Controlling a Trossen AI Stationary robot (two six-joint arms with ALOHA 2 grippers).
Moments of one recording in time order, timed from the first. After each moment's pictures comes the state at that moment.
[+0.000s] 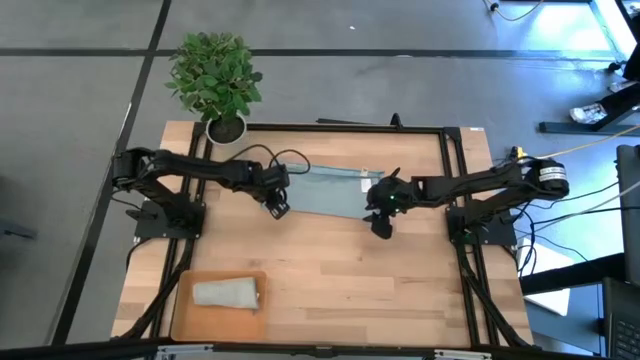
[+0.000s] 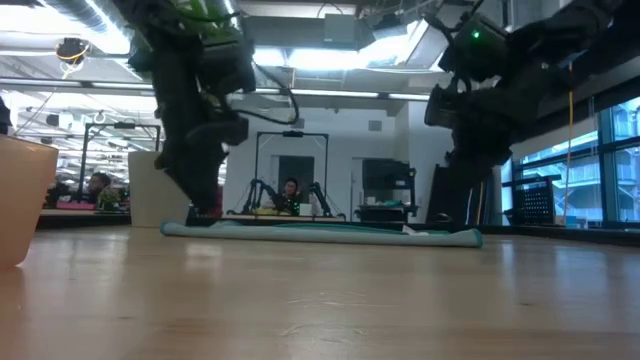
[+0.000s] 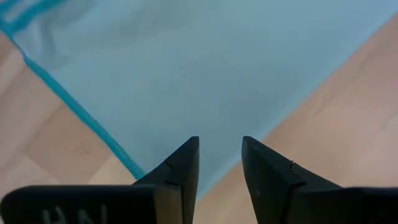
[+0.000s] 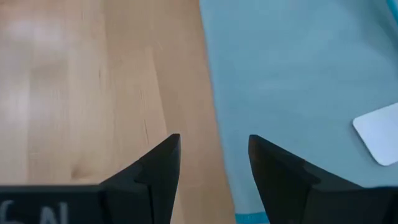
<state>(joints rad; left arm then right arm) 0.22 1.49 0.80 -0.54 -0.09 -0.52 -0.09 1.36 0.58 -0.11 -0.08 0.24</state>
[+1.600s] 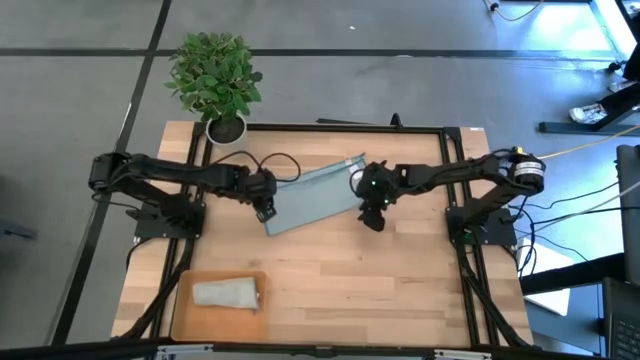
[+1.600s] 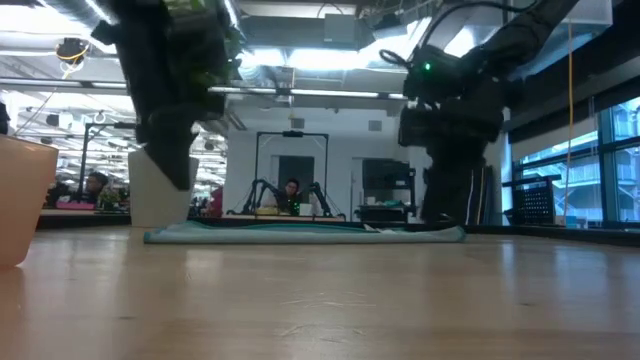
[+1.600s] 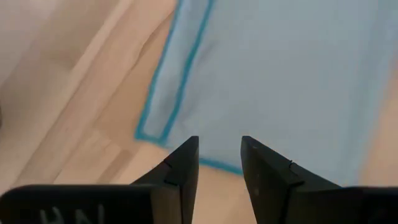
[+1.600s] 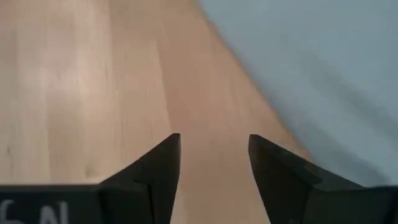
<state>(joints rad) 0.14 1.30 0.75 -0.68 -0.24 -0.47 -0.22 1.56 0.76 -0.24 -0.32 0.15</state>
